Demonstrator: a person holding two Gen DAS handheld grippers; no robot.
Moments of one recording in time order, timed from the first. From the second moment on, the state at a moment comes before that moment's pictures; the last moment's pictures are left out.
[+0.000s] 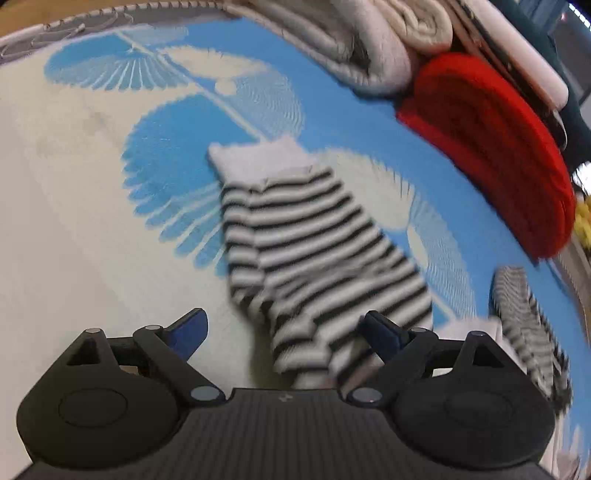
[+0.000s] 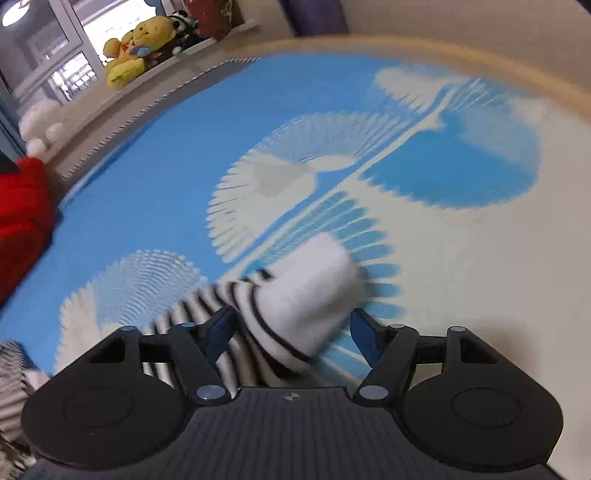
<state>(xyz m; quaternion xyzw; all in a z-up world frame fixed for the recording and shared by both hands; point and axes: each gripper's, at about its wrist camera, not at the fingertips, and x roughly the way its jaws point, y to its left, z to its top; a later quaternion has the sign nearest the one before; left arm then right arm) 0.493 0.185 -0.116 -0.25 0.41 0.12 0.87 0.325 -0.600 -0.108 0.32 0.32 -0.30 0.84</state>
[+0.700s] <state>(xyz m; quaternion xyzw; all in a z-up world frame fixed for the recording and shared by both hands) 0.470 0.252 -0.085 -0.24 0.36 0.20 0.88 0.296 -0.624 -0.057 0.17 0.35 -0.44 0.81</state>
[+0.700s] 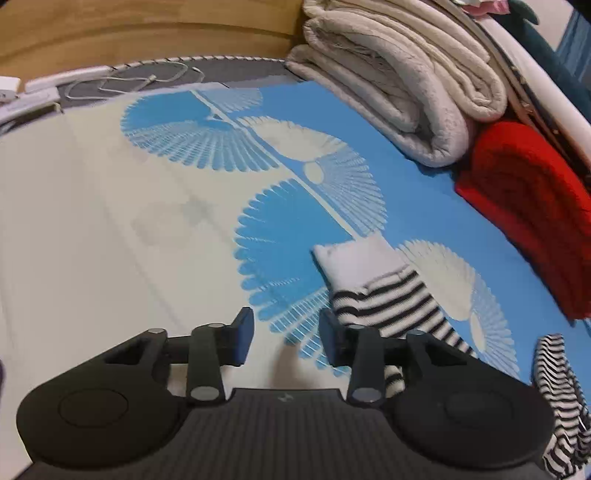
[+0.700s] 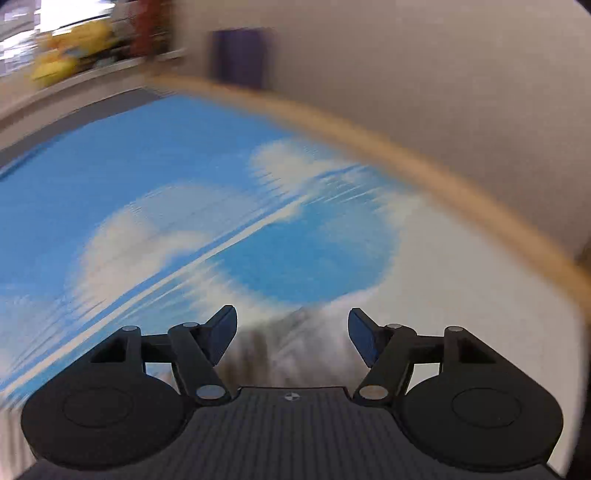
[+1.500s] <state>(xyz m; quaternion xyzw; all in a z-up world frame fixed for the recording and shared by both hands) 0.508 0.274 -0.075 -0.21 0.37 0.21 0.88 0.277 -0.371 -0.087 0.14 0.38 -0.19 0.90</state>
